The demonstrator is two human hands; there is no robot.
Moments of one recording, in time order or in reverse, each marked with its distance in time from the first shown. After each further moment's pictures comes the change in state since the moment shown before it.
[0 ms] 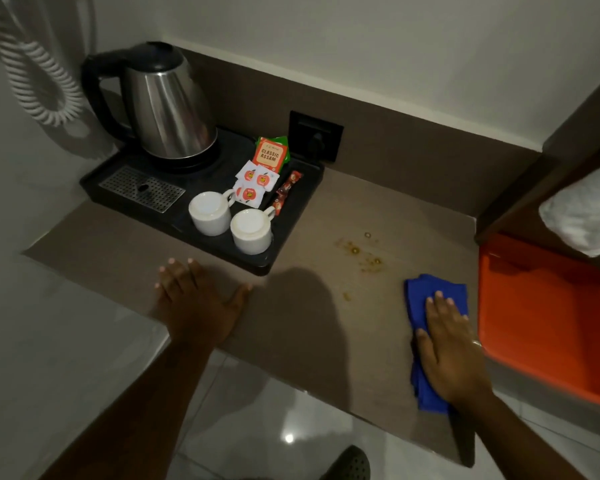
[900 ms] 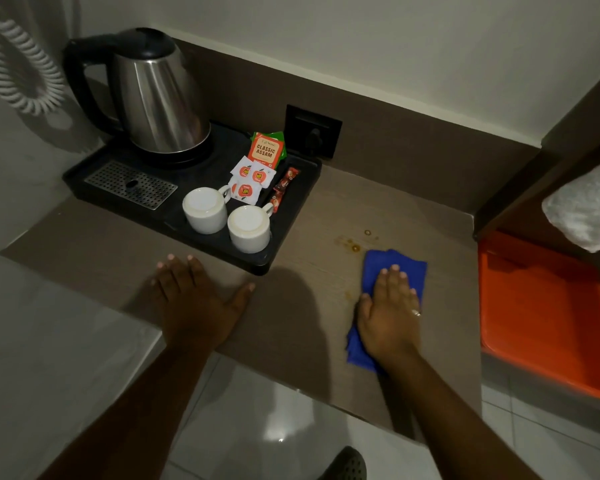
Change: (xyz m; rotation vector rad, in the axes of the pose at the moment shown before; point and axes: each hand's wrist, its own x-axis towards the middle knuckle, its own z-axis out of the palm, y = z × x) left_hand 0.010 -0.003 0.014 -0.037 0.026 0.017; right_hand 0.047 -0.105 0.017 0.058 0.048 0.159
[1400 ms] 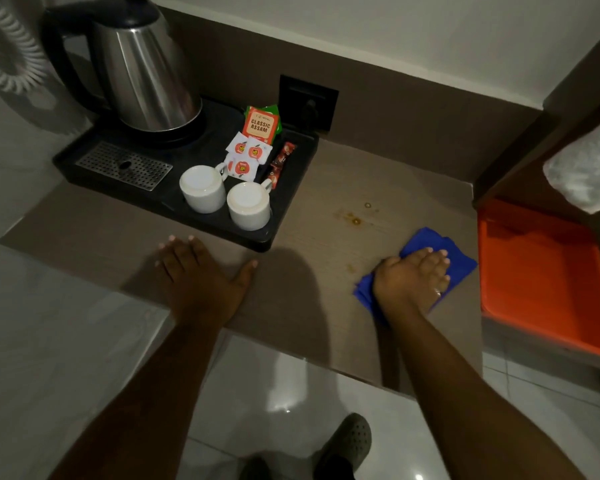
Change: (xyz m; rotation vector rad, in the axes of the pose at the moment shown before) left_hand -0.005 0.003 -0.009 -0.014 -0.043 0.000; right_hand 0.018 -0.007 -0.004 0.048 0.065 0.546
